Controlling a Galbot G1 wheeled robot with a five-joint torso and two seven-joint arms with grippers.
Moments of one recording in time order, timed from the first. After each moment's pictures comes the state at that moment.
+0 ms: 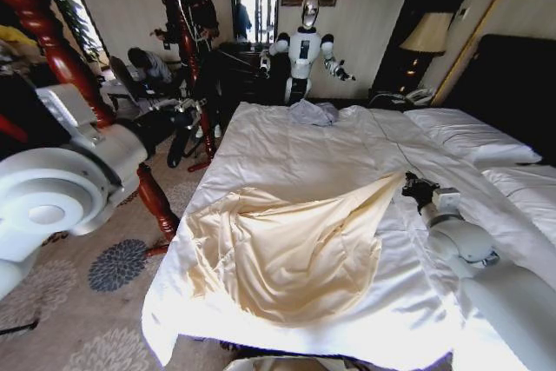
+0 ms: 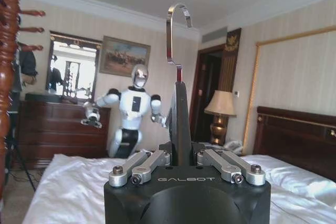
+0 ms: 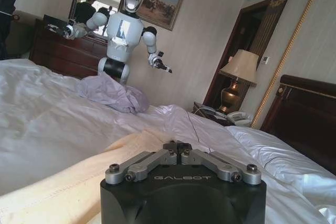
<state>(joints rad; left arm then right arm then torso) 0.53 -0.39 -0.27 -2.37 -1.61 0.32 -0.47 -1.22 0.63 0.63 1.91 0.67 -0.33 0.38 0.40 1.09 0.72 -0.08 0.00</state>
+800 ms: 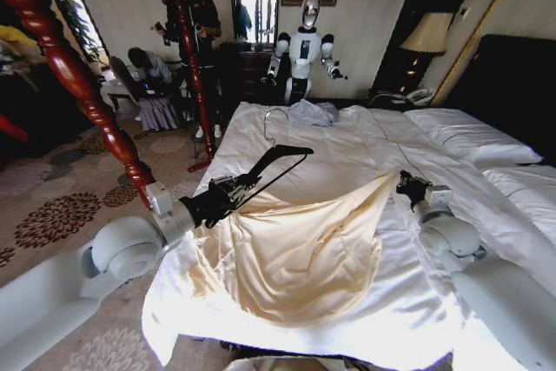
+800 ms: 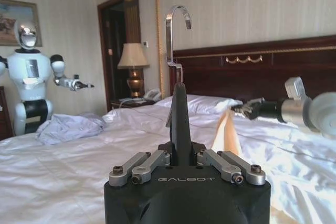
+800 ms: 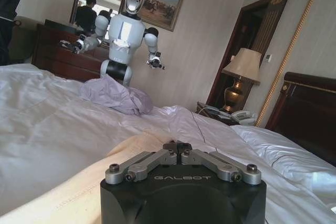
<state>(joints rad) 0.81 -0.43 -0.05 -2.32 -1.05 0.22 0.04 -1.16 0.65 0.56 1.89 0.67 -0.31 0.39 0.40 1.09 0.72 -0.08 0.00</state>
